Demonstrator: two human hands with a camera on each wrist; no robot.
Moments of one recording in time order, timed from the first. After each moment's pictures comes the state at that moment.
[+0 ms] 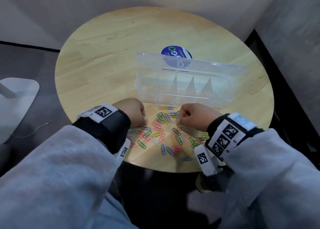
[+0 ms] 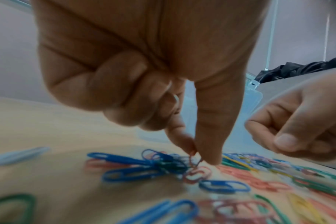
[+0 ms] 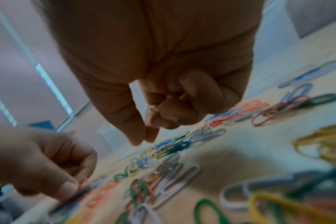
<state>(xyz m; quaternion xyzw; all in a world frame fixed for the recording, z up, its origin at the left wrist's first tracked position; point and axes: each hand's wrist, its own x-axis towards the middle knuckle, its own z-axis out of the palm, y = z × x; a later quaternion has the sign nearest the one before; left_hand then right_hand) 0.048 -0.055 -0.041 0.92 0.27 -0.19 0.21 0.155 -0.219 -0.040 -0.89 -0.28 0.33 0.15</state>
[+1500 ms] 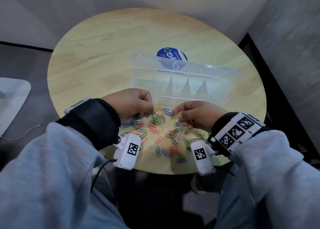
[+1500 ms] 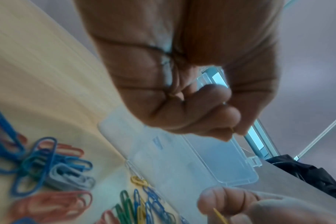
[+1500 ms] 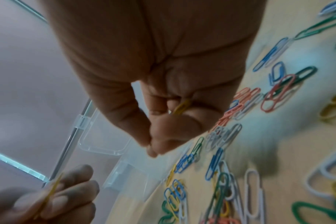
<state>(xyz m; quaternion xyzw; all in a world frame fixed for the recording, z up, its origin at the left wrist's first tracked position) 0.053 -0.054 -0.019 0.70 0.25 -0.13 0.66 0.166 -0.228 -0.029 -0.76 -0.12 0.48 0.43</state>
